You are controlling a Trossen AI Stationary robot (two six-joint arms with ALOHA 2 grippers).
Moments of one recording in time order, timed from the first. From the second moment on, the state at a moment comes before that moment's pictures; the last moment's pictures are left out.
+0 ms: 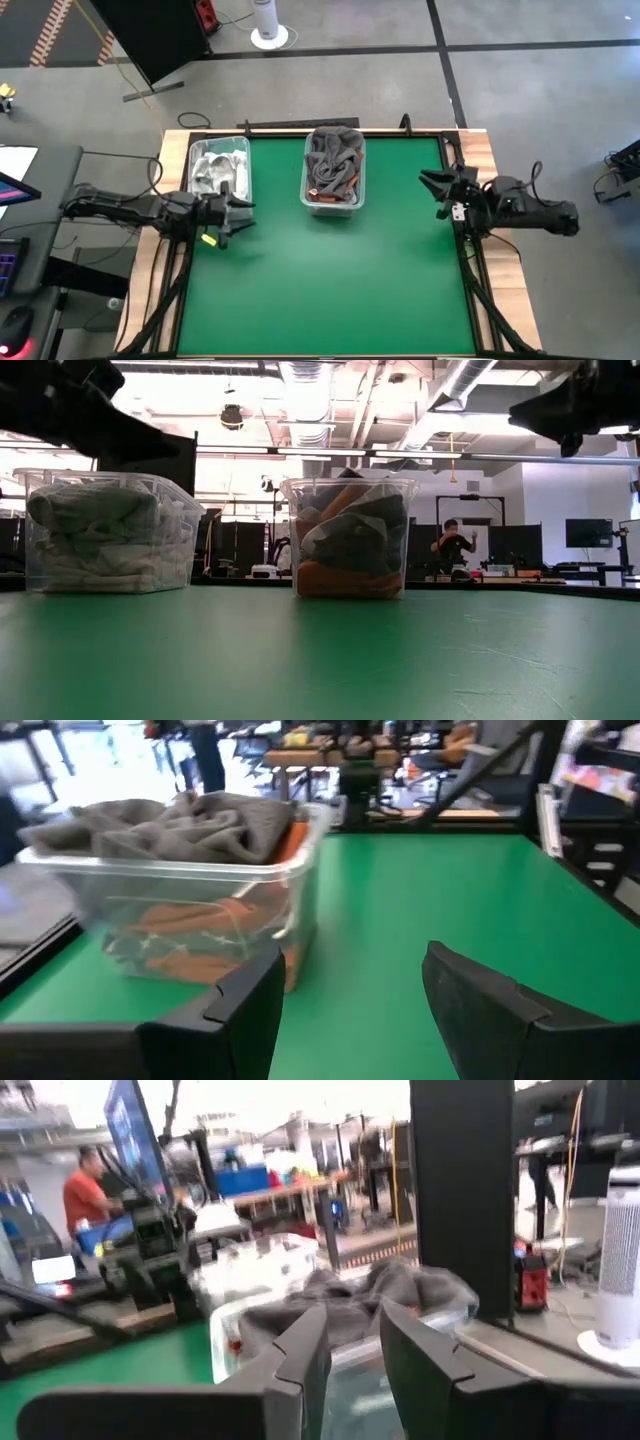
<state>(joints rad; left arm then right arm) -0.12 0.35 0.23 0.00 -0.25 0.00 -0.02 0.01 0.28 -0.17 0.42 0.11</state>
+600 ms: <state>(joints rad) -0.25 0.28 0.05 0.11 -0.21 0.03 0.02 0.02 0.22 -0.15 0.39 0.12</state>
